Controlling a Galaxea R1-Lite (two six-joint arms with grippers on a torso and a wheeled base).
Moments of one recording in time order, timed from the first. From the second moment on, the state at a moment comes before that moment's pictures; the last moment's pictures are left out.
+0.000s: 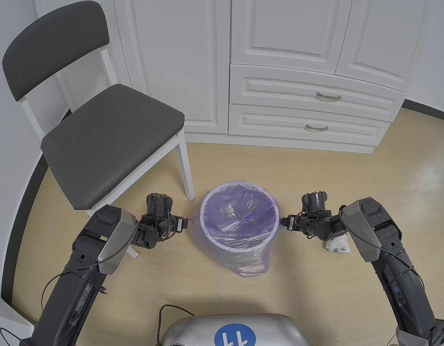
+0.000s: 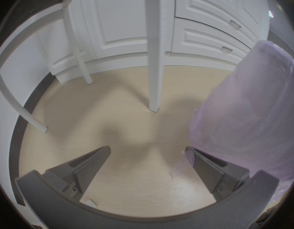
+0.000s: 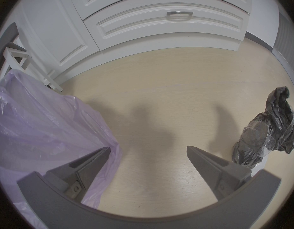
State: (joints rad) left arm -0.24 3.01 -2.00 -0.45 0.08 0.03; right arm 0.18 2.98 -2.00 -0.33 -0.02 0.26
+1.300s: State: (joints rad) left arm -0.37 2.20 -0.70 -1.09 0.09 -0.09; right arm 0.36 2.31 -1.34 -0.45 -0.06 0.21
